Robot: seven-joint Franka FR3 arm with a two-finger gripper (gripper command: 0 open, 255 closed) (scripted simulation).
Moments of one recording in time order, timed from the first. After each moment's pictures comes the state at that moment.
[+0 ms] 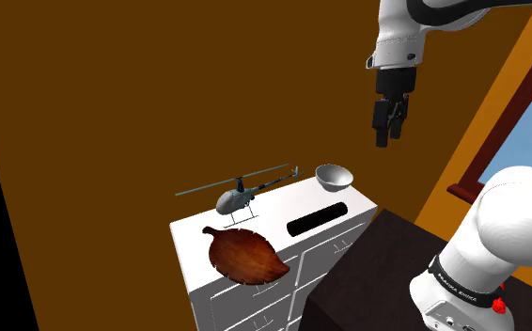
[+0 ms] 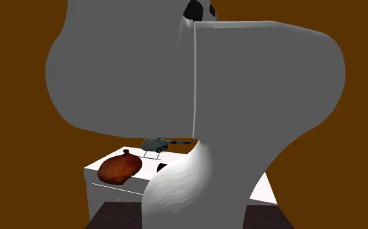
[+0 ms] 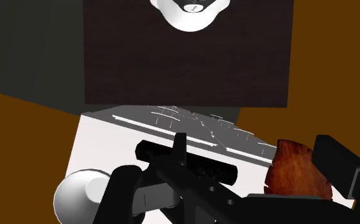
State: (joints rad) arm 0.02 -0.75 -0.03 -2.44 0.07 1.44 -0.03
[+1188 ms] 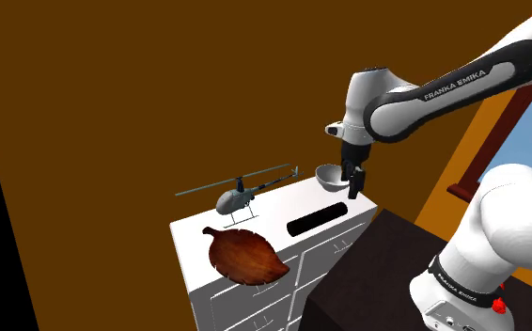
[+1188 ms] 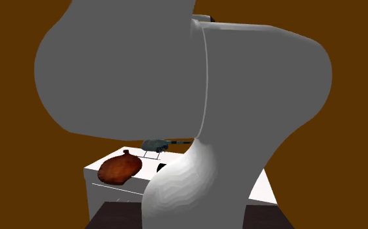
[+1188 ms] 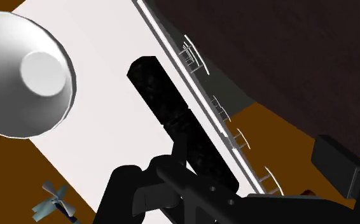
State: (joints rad) arm 0.17 -0.52 -0.19 -2.81 -0.12 2.20 -0.66
